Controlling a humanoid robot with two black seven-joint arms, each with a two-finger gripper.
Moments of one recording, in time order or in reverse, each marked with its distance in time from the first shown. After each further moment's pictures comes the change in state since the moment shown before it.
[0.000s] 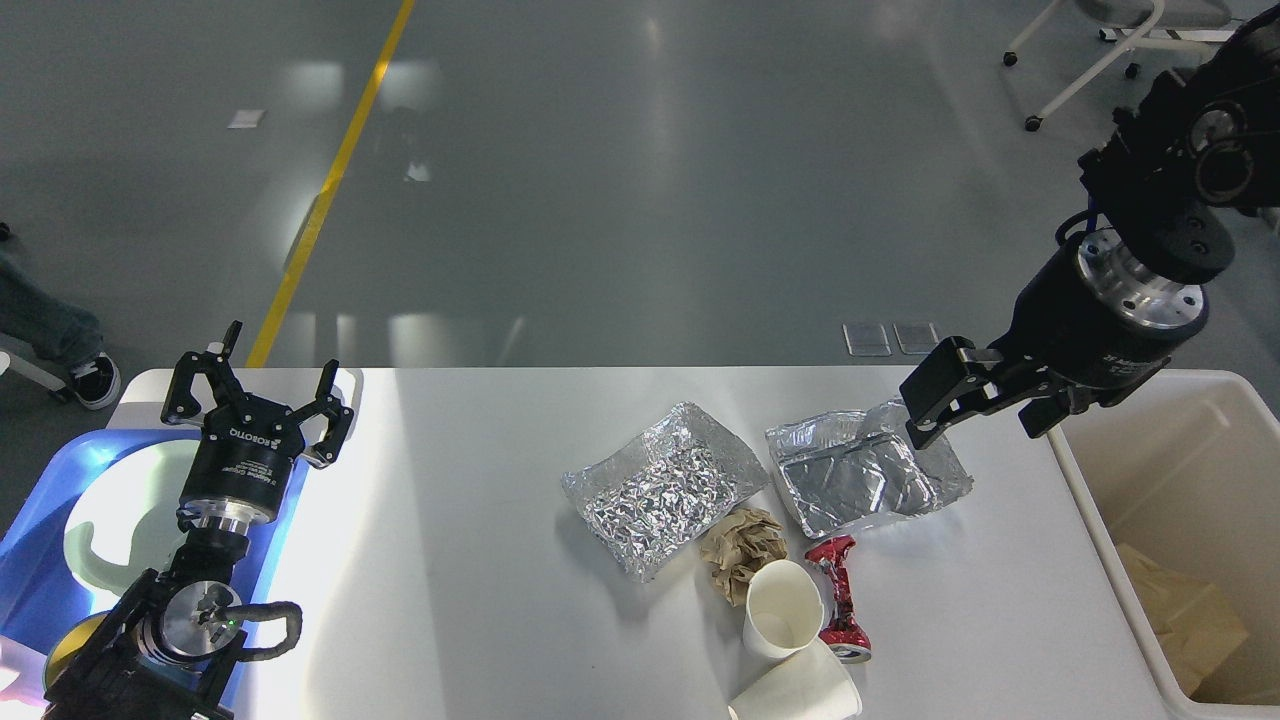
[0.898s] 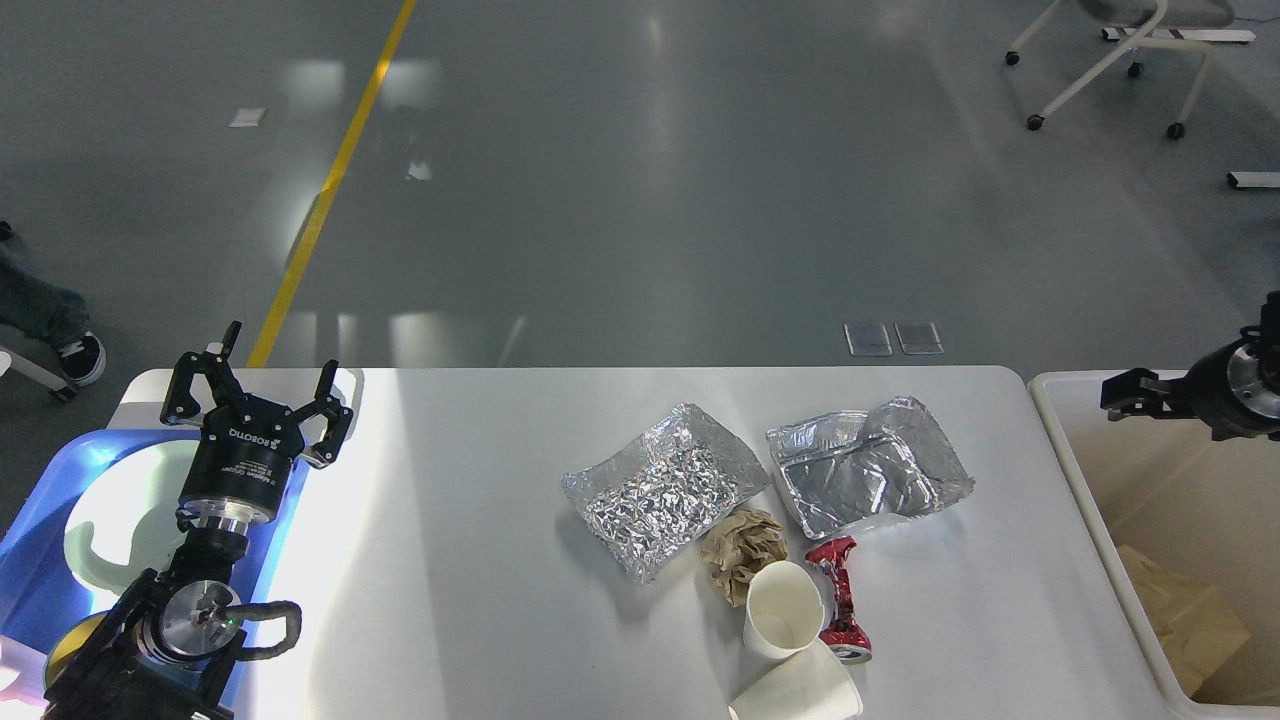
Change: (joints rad) left arm 0.000 0.000 -0.001 0.000 0.000 0.000 0.000; right arm -0.807 -0.180 0.156 -0.782 -0.247 -0.193 0.021
